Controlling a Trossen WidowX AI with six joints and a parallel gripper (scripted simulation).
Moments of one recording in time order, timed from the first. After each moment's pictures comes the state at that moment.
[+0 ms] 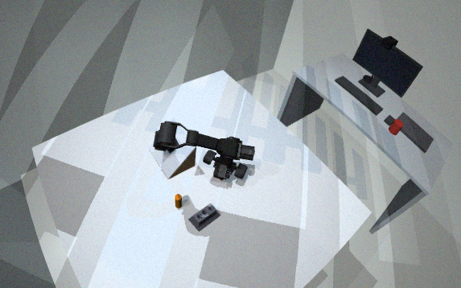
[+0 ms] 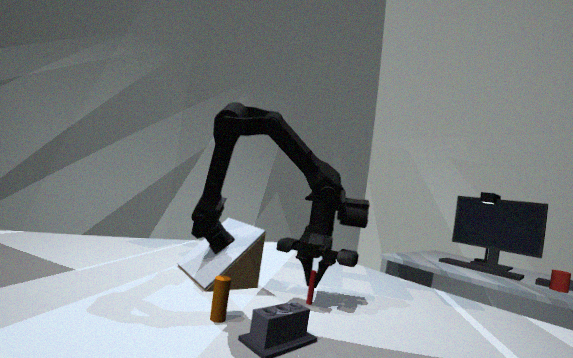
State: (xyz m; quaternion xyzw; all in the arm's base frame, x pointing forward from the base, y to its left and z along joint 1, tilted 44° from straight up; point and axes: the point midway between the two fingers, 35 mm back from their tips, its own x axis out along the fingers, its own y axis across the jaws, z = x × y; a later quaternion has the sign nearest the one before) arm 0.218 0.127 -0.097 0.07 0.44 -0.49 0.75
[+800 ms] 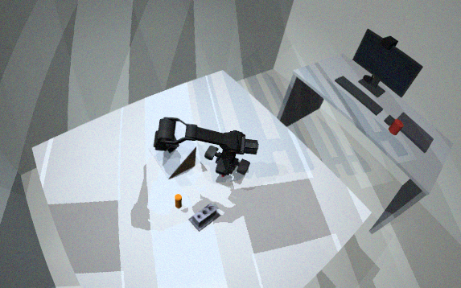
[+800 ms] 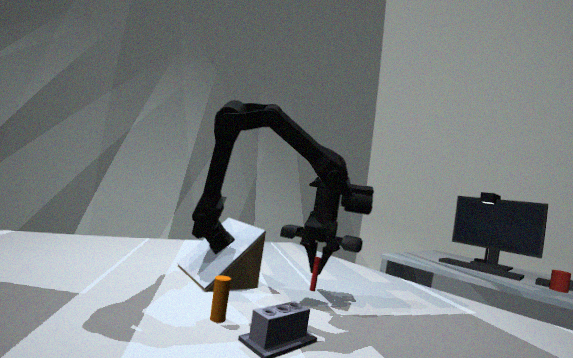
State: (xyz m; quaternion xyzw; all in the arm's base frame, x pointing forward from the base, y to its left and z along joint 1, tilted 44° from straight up) arm 0.215 0.153 -0.075 0.06 0.44 -0.49 0.75
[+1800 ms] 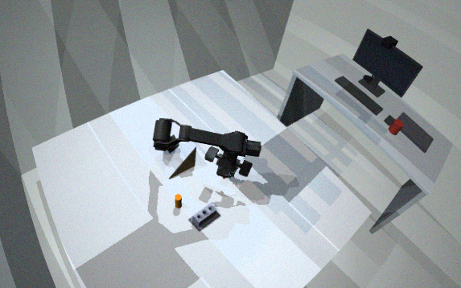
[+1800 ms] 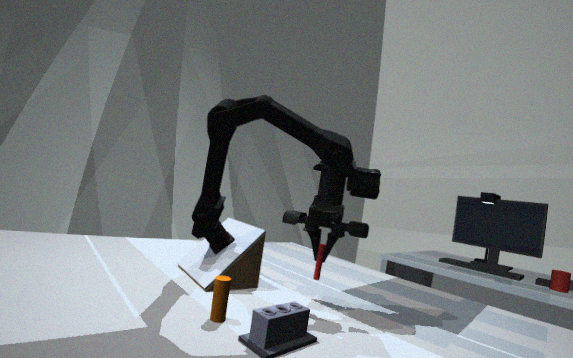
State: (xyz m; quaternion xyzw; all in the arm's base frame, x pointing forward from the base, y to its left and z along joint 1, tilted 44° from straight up) arm 0.239 0.168 -0.033 0.05 0.45 -0.48 0.75
